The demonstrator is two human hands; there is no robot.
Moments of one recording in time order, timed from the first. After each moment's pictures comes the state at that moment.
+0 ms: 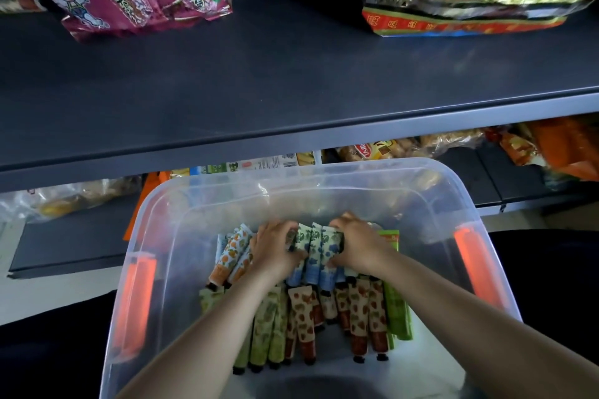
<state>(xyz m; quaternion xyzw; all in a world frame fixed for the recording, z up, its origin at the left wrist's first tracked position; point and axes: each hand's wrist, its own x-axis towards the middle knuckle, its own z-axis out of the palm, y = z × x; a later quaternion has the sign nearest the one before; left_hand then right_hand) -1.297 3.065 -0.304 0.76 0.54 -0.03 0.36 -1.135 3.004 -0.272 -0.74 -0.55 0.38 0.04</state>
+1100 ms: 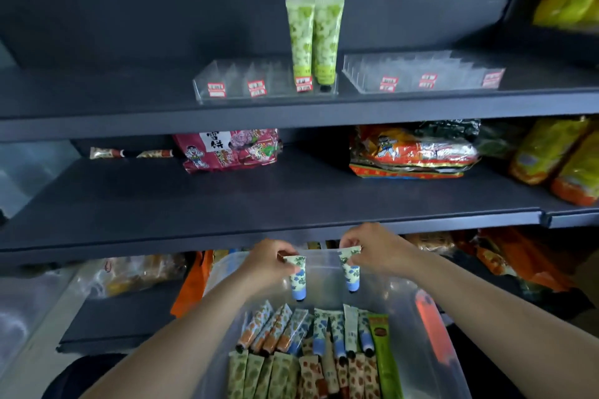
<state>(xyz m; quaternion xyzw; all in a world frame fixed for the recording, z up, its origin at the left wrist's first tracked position) -1.323 3.078 -0.093 0.79 0.47 0.09 0.38 -1.120 2.999 -0.055 -0.71 -0.66 0.25 0.09</state>
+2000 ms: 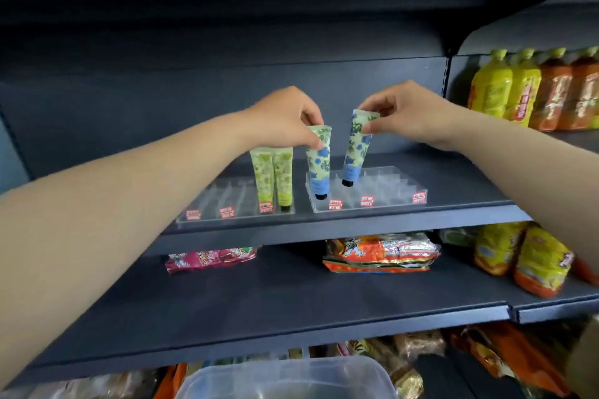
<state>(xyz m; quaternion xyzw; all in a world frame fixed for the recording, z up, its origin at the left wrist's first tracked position) -1.212 3.086 0.277 0.92 0.31 0.22 0.11 -1.020 3.012 0.266 -0.64 -0.66 0.06 0.39</state>
